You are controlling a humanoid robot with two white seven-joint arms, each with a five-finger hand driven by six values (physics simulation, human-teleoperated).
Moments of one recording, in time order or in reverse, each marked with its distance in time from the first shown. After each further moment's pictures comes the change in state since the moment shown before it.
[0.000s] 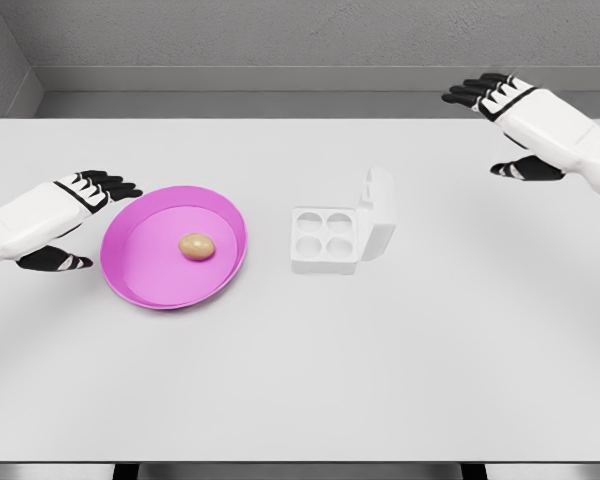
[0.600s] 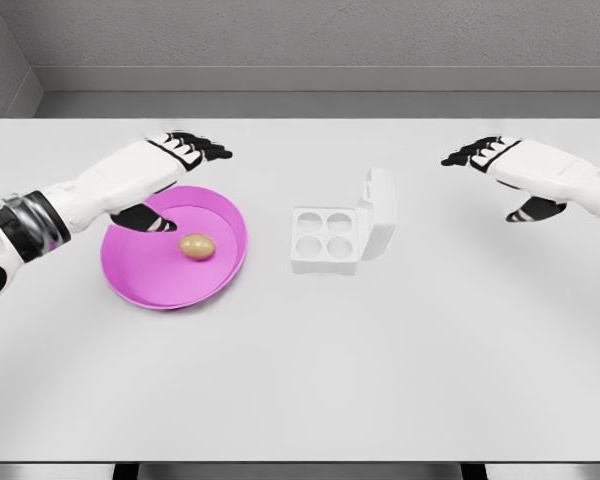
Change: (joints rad) left arm -0.239 -0.163 -0.251 -0.130 -0.066 0.331 -0.137; right arm -0.026 0.002 0.018 0.071 0.004 0.005 0.370
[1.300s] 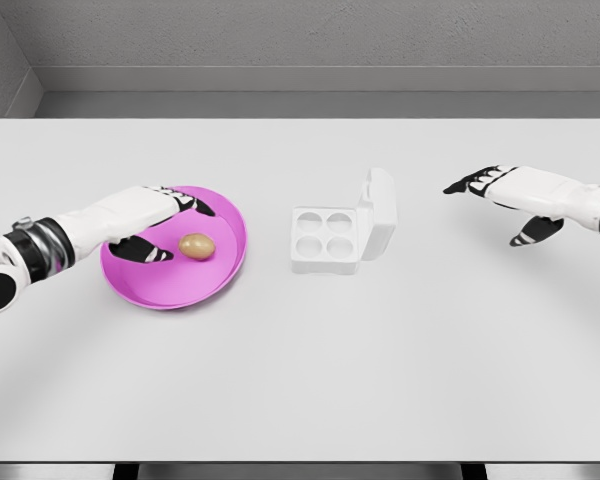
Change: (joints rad) left arm 0.008 0.147 -0.160 0.003 0.098 0.221 -0.002; right arm -0.003 0.043 -0.002 0.076 -0.001 -0.005 0.106
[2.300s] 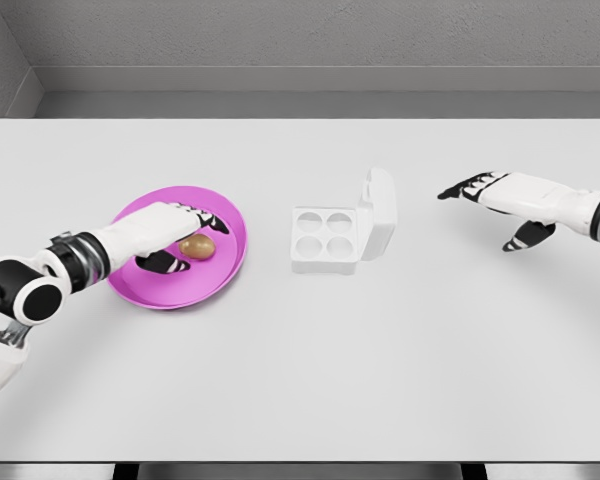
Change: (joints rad) left arm -0.002 -0.093 -0.060 0.052 -0.156 0.026 0.000; right arm 0.003 0.023 0.009 0.021 0.002 -0.002 -0.001
